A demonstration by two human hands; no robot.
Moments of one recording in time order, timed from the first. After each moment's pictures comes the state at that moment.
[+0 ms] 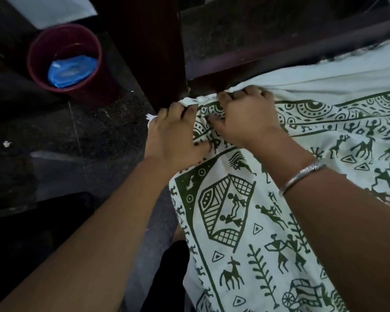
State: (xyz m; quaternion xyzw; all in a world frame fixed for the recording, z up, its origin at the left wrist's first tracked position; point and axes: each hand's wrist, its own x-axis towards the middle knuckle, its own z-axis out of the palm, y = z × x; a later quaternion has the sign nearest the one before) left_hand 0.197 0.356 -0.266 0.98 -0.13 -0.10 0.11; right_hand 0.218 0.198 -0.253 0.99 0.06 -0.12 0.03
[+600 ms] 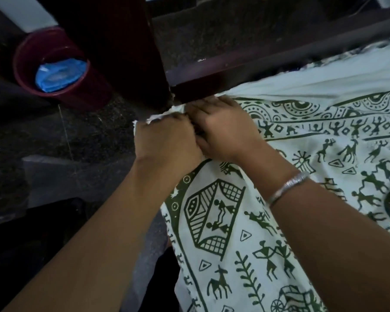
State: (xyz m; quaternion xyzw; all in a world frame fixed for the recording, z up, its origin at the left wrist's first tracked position) left_hand 0.198 0.324 -0.225 0.99 -0.11 -0.13 -0.01; right_hand 0.215 0.198 -0.258 0.97 0.21 -0.08 -0.04
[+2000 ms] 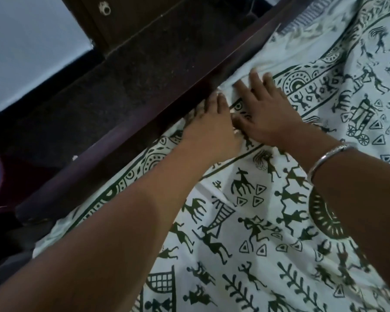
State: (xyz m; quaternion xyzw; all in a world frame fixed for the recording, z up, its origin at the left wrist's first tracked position) left_hand 0.282 0.074 -0.245 0.90 -0.37 -0.24 0.05; right_hand 0.234 -0.069 -0.278 0.98 -0.14 -0.12 -0.08
